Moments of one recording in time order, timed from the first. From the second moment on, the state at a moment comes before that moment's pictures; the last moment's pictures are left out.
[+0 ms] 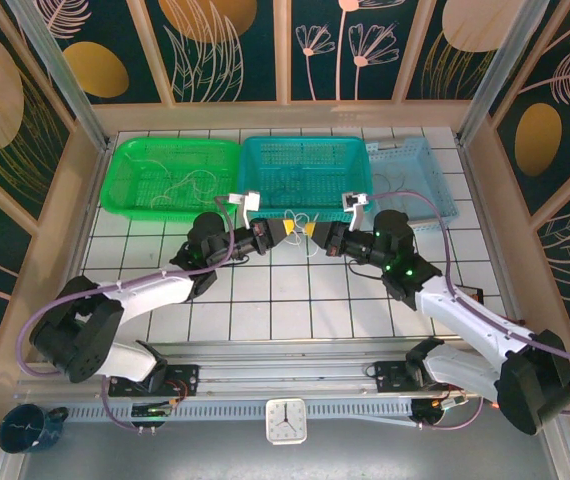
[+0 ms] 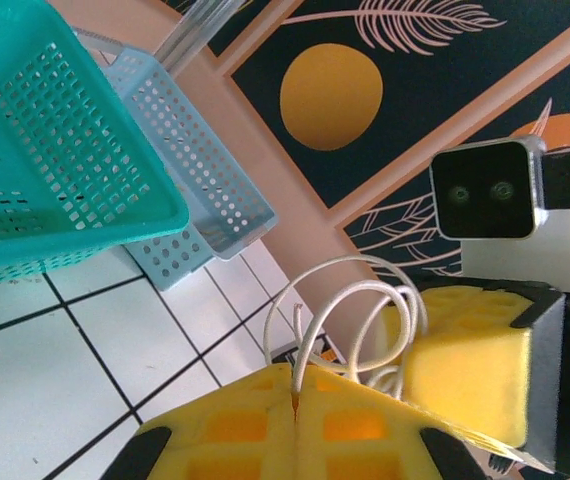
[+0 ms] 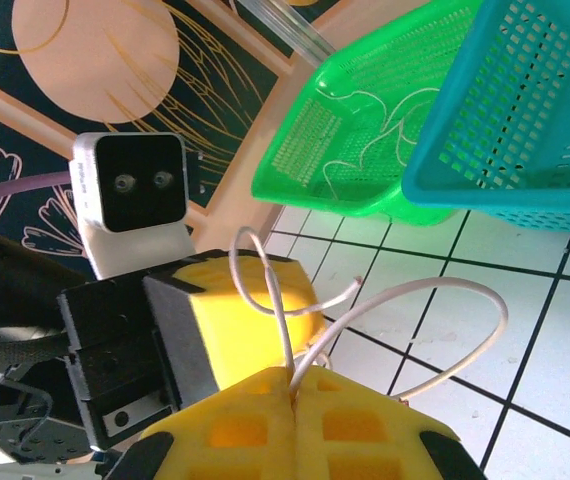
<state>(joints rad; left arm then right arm) -0.65 1.41 0.62 0.75 0.50 -0.84 0.59 1.04 0.60 0.26 -0.46 0.78</state>
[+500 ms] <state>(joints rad) -0.65 1.25 0.57 0.78 0.39 -0.84 0.57 1.11 0.53 0.17 -0.26 0.81</state>
